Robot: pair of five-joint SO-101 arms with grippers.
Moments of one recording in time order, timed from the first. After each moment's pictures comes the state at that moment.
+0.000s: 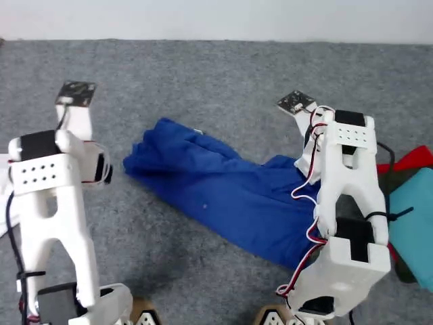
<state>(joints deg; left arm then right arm) -15.6 -15.1 14.5 90.4 -12.7 6.9 13.1 3.8 76.7 44.2</state>
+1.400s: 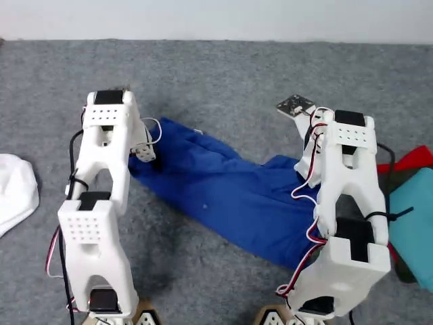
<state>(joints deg) -4.9 38.8 -26.1 98.7 19.4 6.9 13.1 3.8 79.6 43.7</state>
